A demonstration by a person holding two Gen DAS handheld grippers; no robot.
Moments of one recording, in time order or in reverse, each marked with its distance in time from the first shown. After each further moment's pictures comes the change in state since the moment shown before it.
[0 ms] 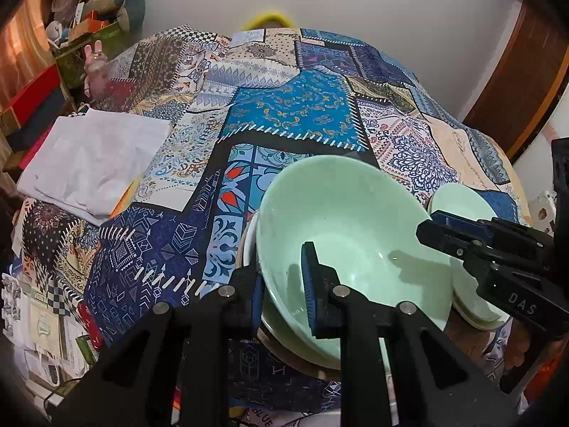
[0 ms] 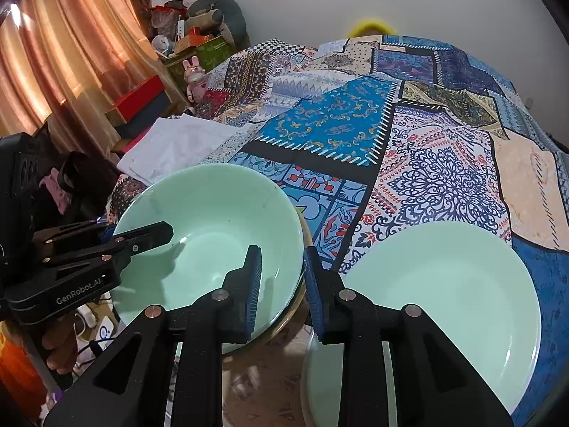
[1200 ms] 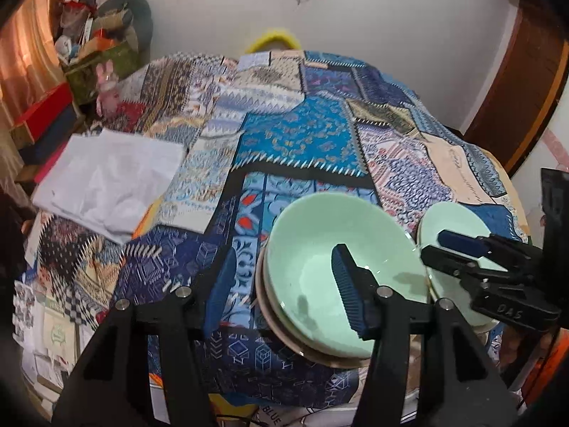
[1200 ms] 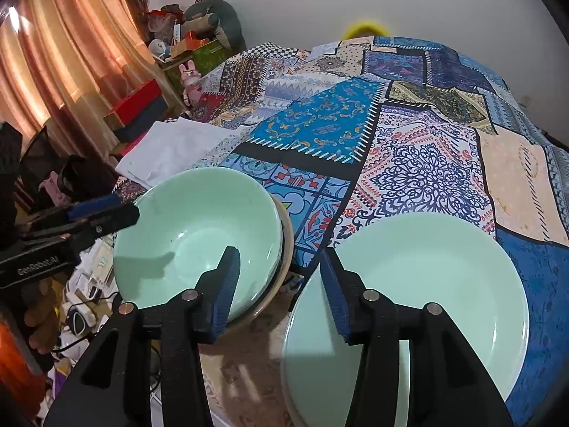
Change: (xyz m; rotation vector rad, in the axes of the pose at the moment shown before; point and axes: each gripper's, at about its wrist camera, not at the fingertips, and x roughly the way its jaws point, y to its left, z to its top) left arm -0.032 0.004 0.008 -0.002 -0.064 0.027; right arm -0.012 -0.012 -0.006 0.013 -0.005 -0.005
